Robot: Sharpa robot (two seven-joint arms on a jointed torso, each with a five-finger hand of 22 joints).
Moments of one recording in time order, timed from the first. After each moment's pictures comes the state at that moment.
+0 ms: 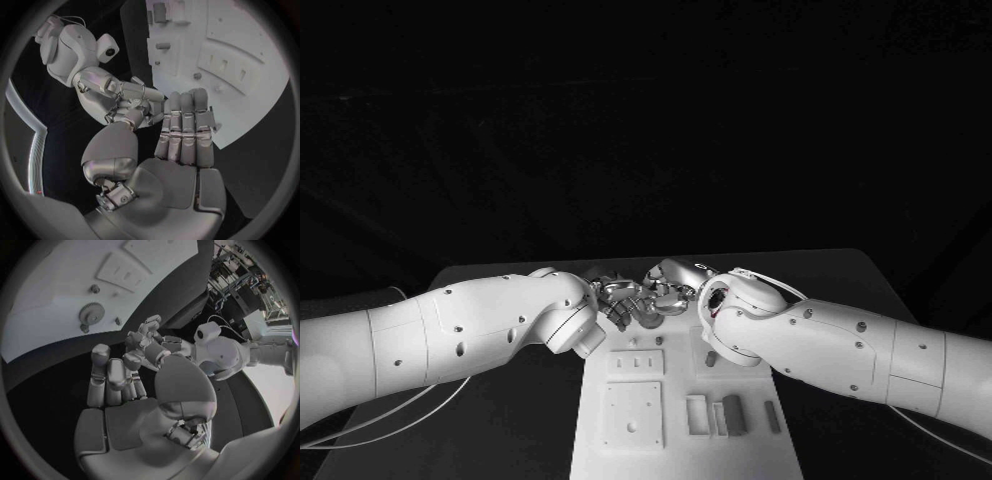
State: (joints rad) left arm 1.37 -0.60 -0.23 1.38 -0.54 -0.35 -0.35; left_hand 0.86 -0.03 0.51 -0.23 0.09 1.01 0.10 0.38 0.49 1.26 0.03 0.26 0.56 1.16 -0.02 0.56 0.97 0.06 1.15 -0.12 0.41 1.10; right arm 1.22 -0.50 -0.07 1.36 -1.37 -0.30 -0.30; right_hand 1.10 -0.01 0.60 -0.29 0.10 0.88 0.05 0.38 0.53 1.10 -0.03 1.22 0.98 1.21 -0.12 1.49 1.00 0.24 1.13 -0.04 1.00 1.31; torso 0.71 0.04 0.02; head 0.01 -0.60
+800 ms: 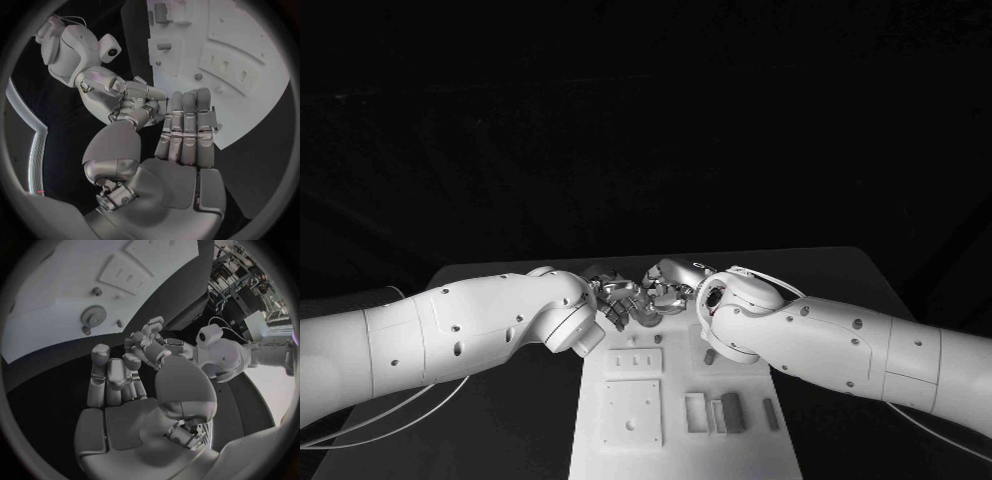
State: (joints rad) left arm 1.37 -0.60 -0.23 1.38 -0.53 -0.35 -0.35; left_hand 0.95 -0.01 0.64 -0.27 0.15 1.01 0.10 0.37 0.50 1.26 0.03 0.26 0.57 1.16 -0.02 0.58 0.96 0.03 1.16 -0.12 0.41 1.13; right arm 1.22 -0.50 -0.07 1.35 -1.37 -0.28 -0.31; right_hand 1.10 0.00 0.60 -0.30 0.11 0.88 0.05 0.37 0.53 1.10 -0.03 1.21 0.98 1.21 -0.12 1.49 1.00 0.24 1.12 -0.04 1.00 1.31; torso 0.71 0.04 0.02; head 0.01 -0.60
